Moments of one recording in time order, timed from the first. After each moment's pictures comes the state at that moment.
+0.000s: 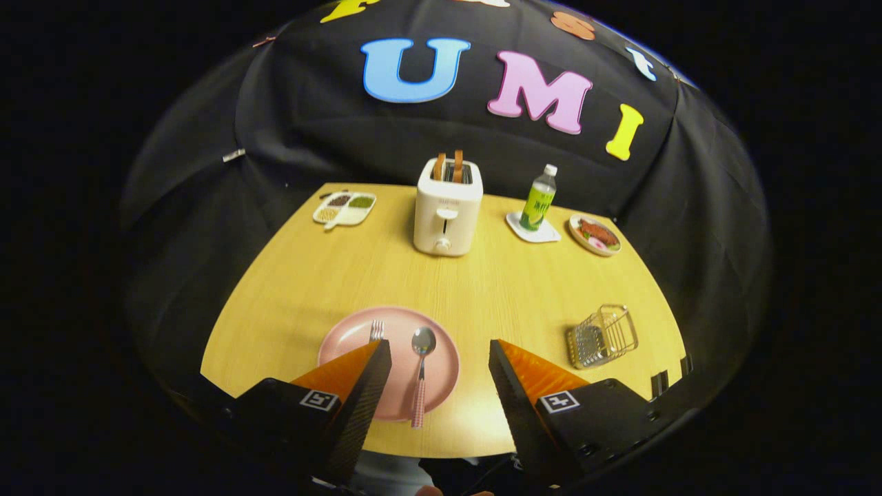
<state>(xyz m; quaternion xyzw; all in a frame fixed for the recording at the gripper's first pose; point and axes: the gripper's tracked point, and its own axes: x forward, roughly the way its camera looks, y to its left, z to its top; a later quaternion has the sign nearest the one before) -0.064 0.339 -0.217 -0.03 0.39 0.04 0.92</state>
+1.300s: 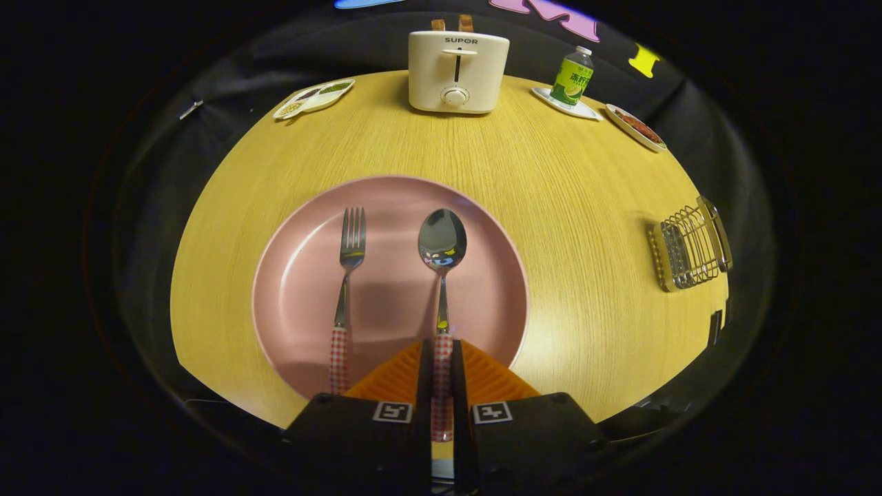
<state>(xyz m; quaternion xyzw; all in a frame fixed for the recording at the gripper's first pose) -0.072 0.364 -0.372 0.00 0.56 0.03 0.83</state>
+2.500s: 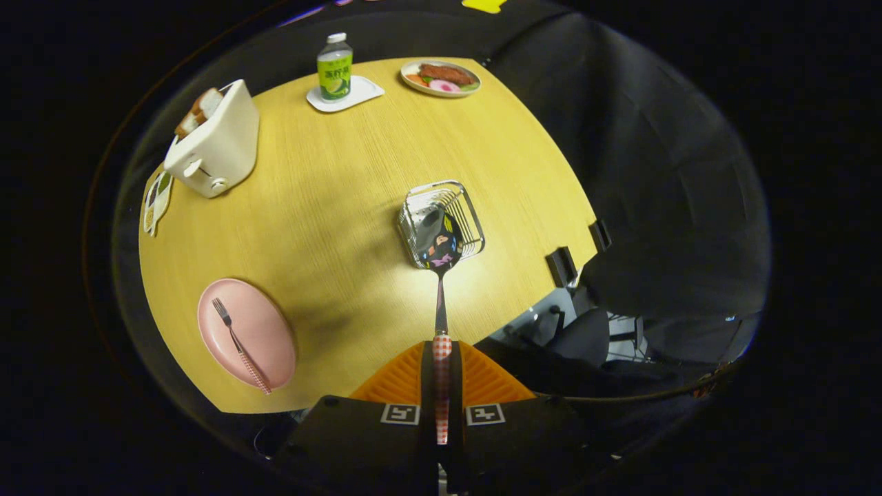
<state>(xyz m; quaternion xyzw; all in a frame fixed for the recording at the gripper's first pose) -0.076 0.109 -0.222 0.06 0.70 -0.21 0.68</state>
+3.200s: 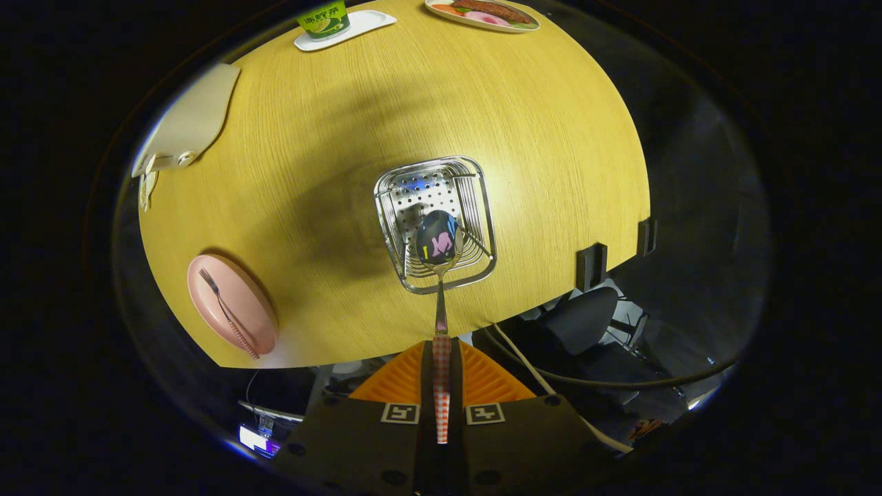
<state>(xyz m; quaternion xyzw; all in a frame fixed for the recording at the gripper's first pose) -0.057 0.064 -0.267 0.06 0.82 -0.10 0.56</state>
